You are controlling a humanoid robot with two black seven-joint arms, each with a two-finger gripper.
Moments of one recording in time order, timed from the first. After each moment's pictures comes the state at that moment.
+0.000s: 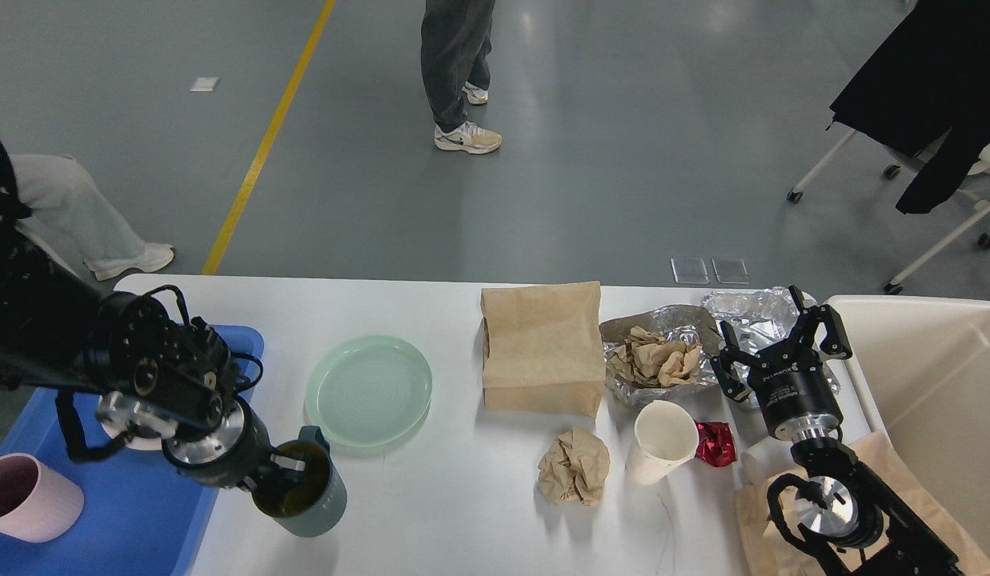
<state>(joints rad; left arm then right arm) -1.83 0.18 1.35 -1.62 0.05 -0.21 0.02 0.18 -0.14 1.28 0.92 -0.43 0.28 0.39</state>
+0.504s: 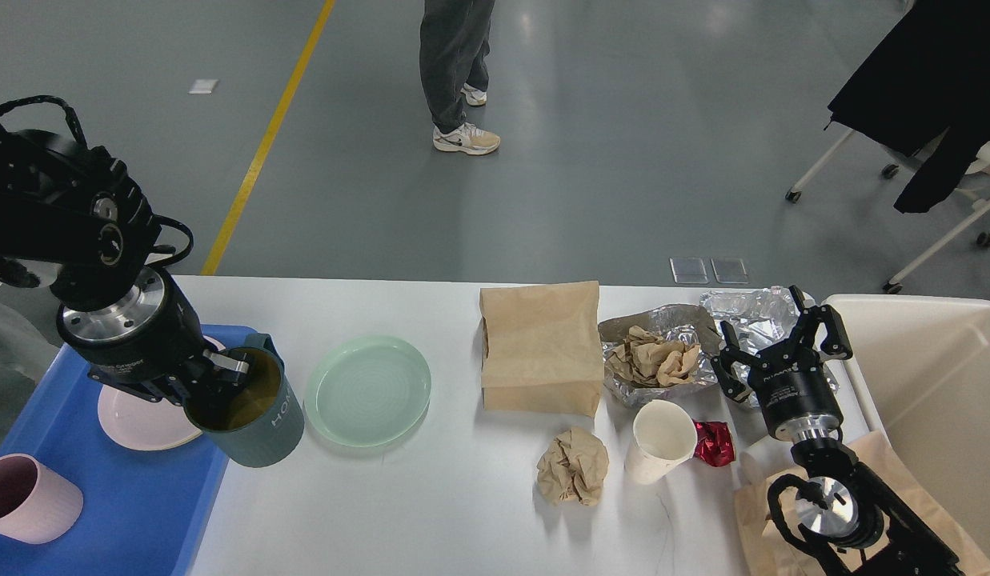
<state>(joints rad) -2.33 0.30 1.47 -1.73 0.06 -0.59 0.00 0.18 -0.14 1.28 0.92 -0.43 0.28 0.39</state>
